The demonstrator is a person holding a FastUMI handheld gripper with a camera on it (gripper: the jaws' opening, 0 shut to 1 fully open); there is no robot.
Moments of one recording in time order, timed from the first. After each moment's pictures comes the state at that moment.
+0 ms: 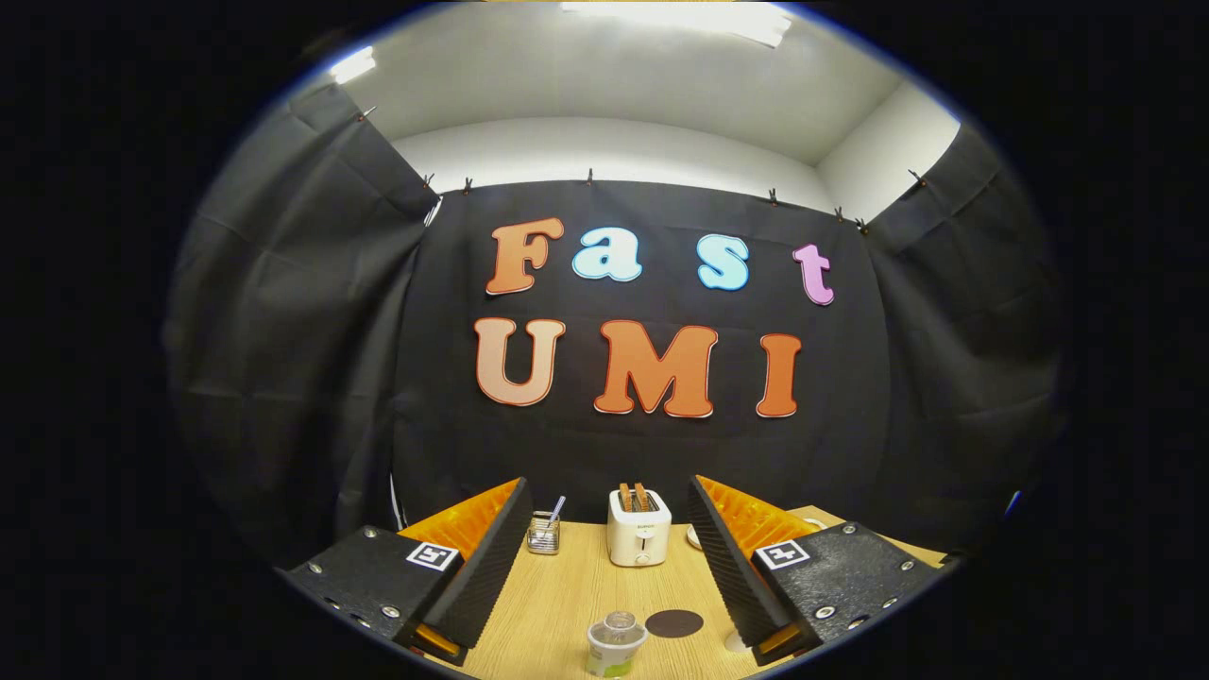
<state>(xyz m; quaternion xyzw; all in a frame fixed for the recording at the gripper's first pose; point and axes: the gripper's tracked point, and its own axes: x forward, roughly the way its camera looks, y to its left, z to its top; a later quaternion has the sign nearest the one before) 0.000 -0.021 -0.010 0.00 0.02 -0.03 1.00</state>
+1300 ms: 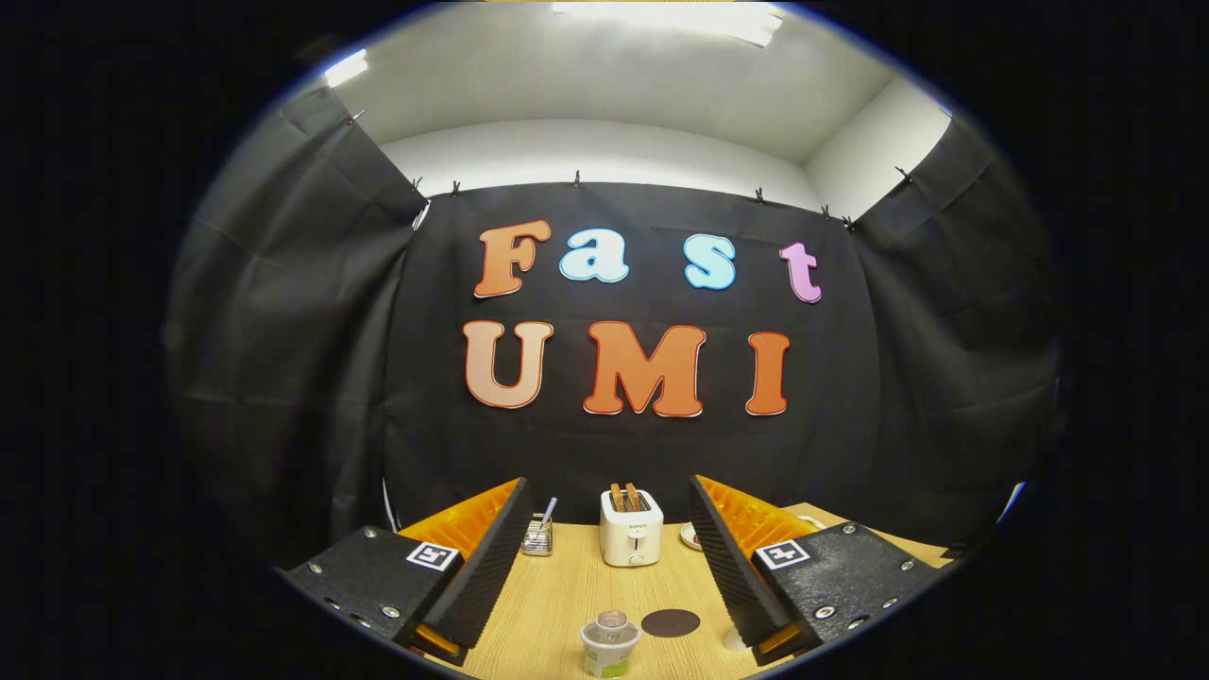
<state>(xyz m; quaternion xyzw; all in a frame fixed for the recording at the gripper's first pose) -0.003 -0.031 -0.011 0.01 0.01 -0.05 1.00</state>
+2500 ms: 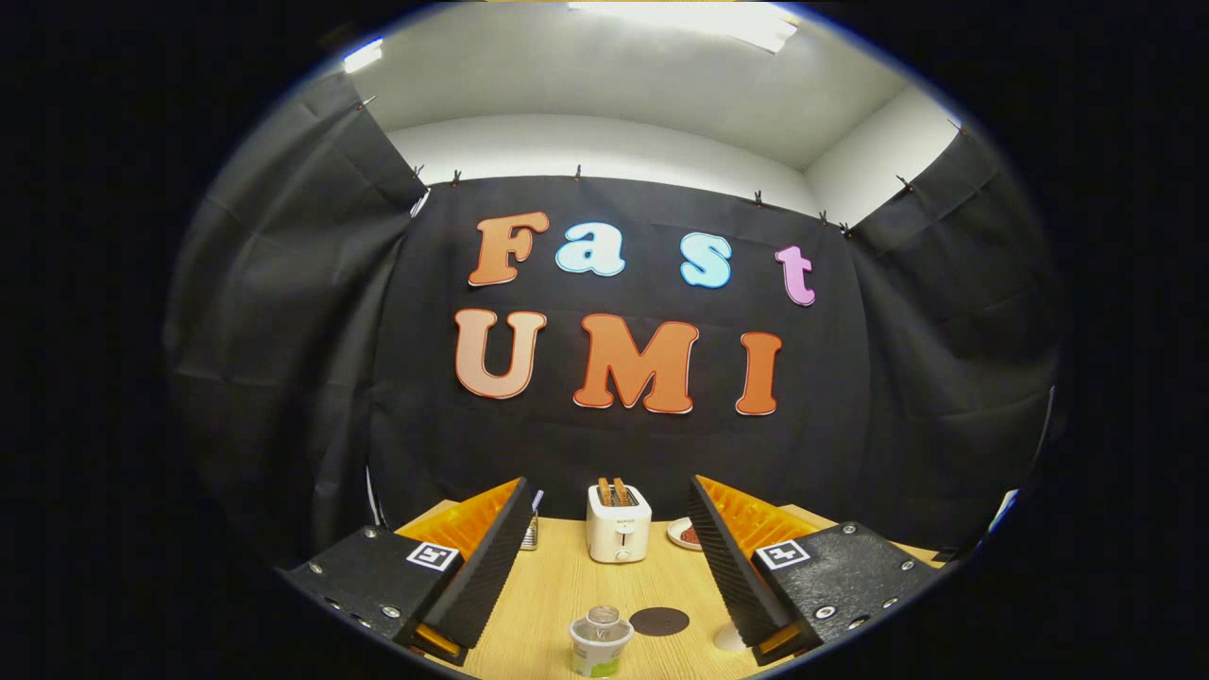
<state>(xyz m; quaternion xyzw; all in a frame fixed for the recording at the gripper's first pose) -0.003 -0.034 -0.036 -0.02 0.02 -0.07 1.00</state>
